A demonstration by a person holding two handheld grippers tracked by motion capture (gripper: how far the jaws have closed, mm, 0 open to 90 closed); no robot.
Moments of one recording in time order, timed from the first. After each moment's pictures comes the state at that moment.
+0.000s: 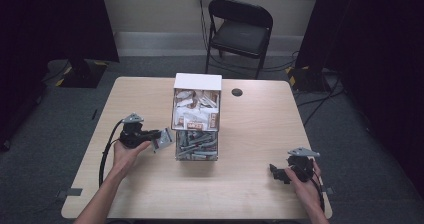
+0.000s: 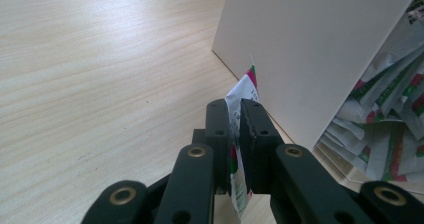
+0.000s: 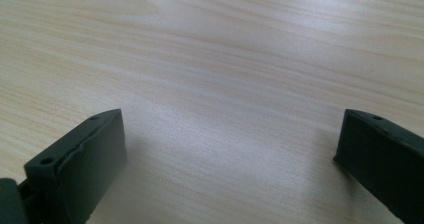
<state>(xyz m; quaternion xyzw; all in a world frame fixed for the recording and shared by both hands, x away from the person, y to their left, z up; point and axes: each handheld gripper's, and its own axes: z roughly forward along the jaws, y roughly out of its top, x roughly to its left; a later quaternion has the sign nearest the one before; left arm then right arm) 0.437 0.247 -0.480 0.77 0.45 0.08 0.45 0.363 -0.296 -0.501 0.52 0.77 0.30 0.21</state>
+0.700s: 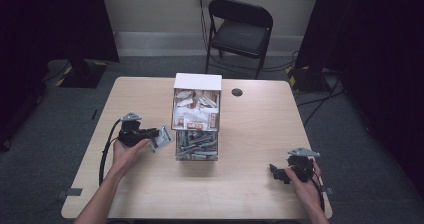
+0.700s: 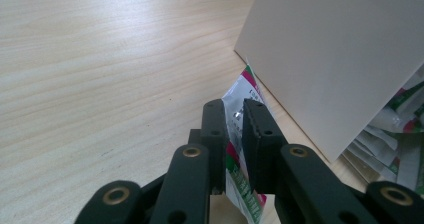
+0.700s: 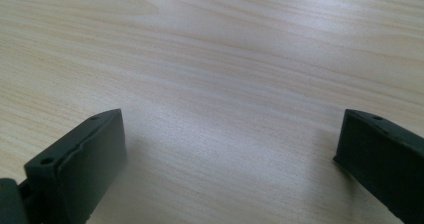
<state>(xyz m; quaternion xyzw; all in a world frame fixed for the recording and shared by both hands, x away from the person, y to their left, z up) 0.445 0.257 -0.488 0.76 0.47 0.08 0.45 0.363 -0.296 -0.501 0.52 0.77 0.30 0.21</state>
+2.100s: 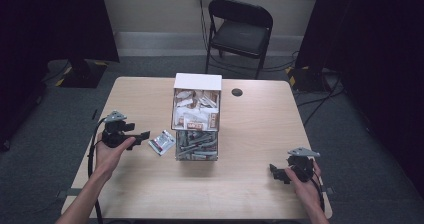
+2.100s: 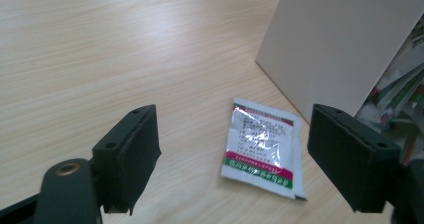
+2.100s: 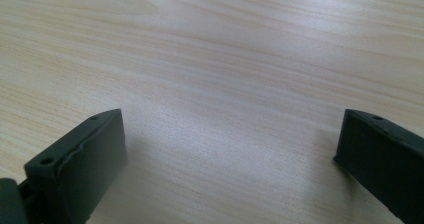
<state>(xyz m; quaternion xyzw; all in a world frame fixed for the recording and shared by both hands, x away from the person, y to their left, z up) 0.414 0.285 -0.449 0.75 0.48 0.14 0.43 0.363 -0.296 -0.501 0.52 0.77 0.30 0.21</state>
